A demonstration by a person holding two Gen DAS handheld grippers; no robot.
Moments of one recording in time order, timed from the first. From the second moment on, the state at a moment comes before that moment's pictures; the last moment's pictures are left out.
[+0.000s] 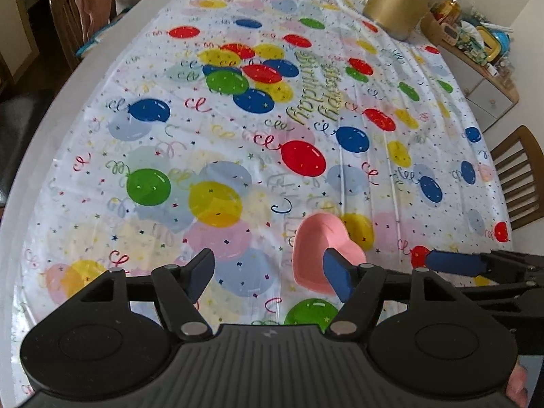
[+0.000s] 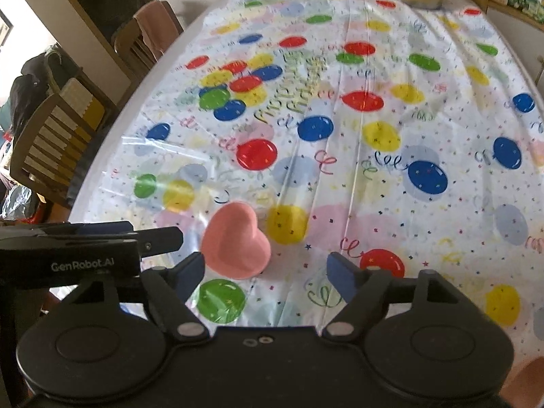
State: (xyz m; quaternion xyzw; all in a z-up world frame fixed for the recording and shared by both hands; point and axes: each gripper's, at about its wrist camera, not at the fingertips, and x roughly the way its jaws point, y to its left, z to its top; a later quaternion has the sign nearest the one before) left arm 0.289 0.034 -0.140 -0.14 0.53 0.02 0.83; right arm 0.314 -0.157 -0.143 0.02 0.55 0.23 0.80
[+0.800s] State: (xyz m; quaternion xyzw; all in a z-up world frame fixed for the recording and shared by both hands) left arm 0.300 0.020 -0.173 -0.15 0.54 -0.01 0.83; right arm 0.340 -0.141 -0.186 0.00 0.57 0.26 0.78
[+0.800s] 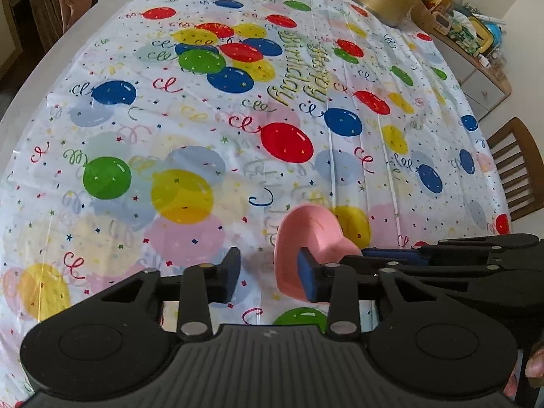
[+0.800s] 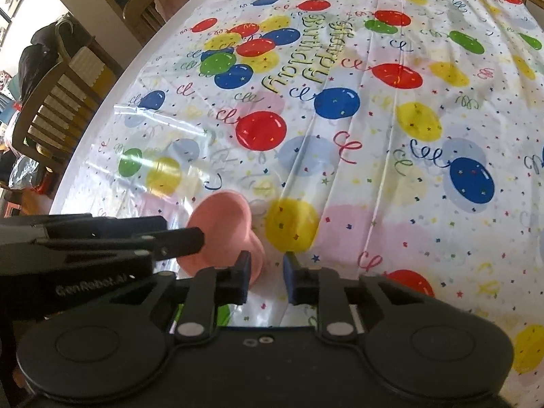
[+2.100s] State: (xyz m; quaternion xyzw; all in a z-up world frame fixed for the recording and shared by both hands) left arm 0.241 0.018 -0.106 -0.14 0.53 -0.04 0.84; right arm 0.273 -0.134 -0.109 0.01 0.55 0.24 0.80
